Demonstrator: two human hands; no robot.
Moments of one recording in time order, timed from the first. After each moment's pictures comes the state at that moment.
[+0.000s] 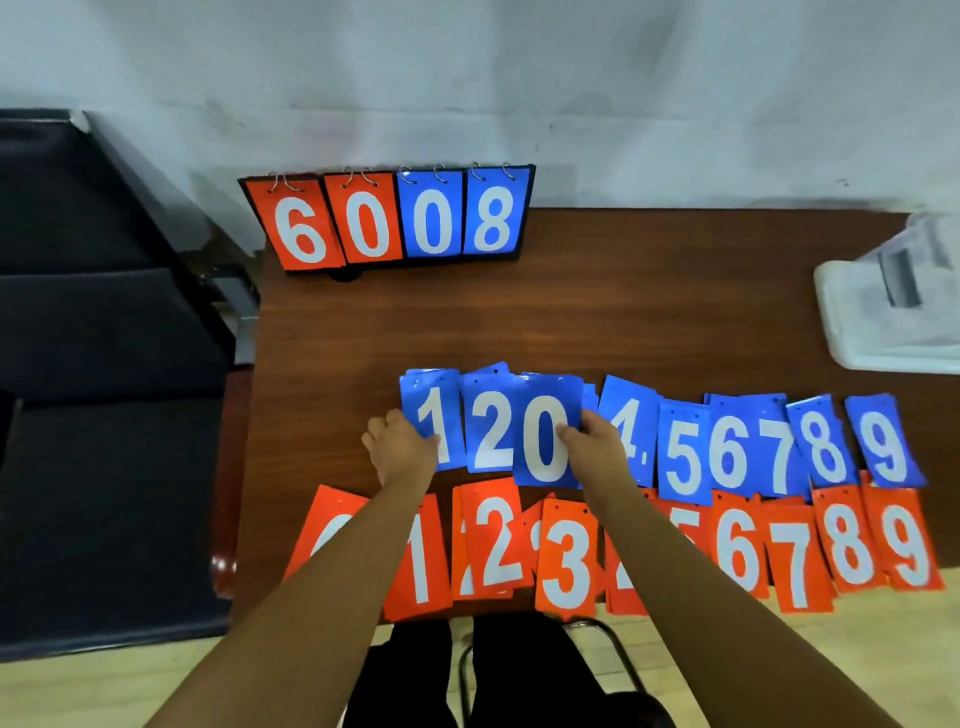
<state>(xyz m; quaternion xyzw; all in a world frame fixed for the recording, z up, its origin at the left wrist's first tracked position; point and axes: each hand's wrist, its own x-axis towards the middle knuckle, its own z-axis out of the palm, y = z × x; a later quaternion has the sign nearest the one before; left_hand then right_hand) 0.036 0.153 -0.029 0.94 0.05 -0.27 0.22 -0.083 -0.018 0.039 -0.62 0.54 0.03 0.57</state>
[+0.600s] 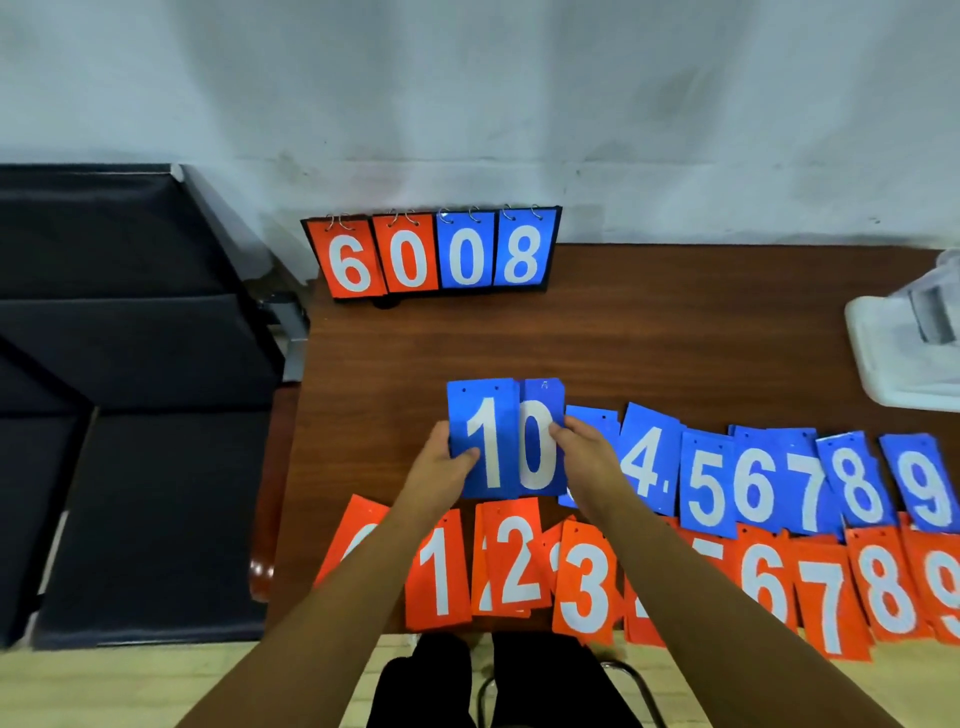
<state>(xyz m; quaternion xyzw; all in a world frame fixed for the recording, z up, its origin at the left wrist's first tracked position) 0.021 0.168 0.039 0.77 0.03 -0.39 0.50 -0.056 0.002 0.062 -0.58 0.51 0.08 0.63</state>
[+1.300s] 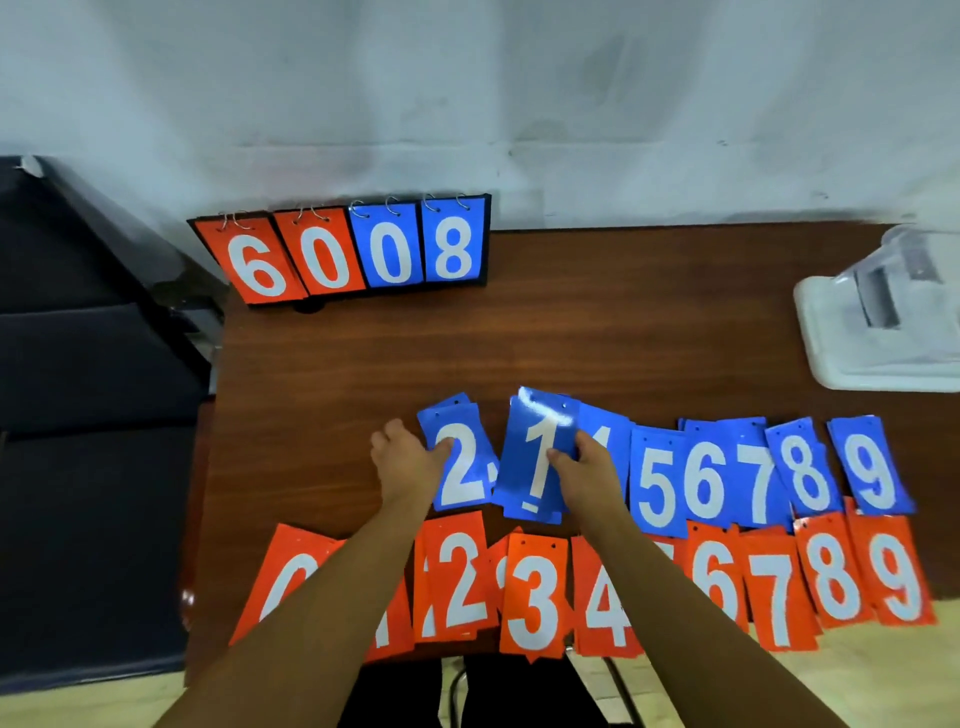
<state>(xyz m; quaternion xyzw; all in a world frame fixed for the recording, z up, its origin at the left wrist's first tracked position) 0.028 0.095 -0.015 0.92 0.05 -0.26 0.29 -0.093 -0.060 0.039 -0.64 0.52 0.03 0.56</state>
